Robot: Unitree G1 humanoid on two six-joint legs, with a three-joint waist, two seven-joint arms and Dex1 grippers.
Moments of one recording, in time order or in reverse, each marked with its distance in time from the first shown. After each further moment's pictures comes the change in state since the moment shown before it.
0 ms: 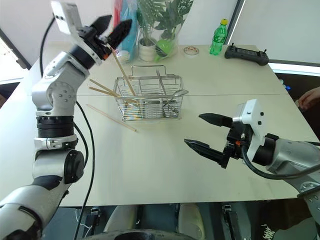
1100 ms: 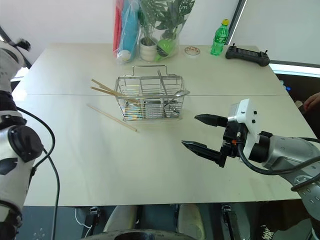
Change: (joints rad) left arm -0.152 0.298 0.230 0.496 0.243 0.299 0.791; right arm -0.044 0.004 0.061 0.036 -0.040 -0.001 0.056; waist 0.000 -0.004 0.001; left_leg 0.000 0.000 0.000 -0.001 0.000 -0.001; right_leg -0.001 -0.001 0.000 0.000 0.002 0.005
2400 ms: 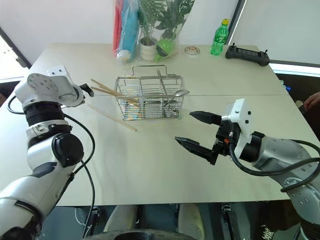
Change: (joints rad) left arm 0.037 -0.369 0.190 -0.169 0.040 0.514 0.225; right arm -0.027 0.072 0.054 -0.040 -0.017 -0.025 -0.084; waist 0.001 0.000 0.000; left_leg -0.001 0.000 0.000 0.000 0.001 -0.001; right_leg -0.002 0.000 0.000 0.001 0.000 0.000
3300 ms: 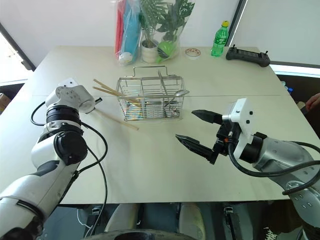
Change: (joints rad) left arm -0.030 -0.001 0.038 0.418 -0.016 -0.461 0.118; right arm 0.021 -0.009 -0.023 -0.029 0.024 0.002 -0.079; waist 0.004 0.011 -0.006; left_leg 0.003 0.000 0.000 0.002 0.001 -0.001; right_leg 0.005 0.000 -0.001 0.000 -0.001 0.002
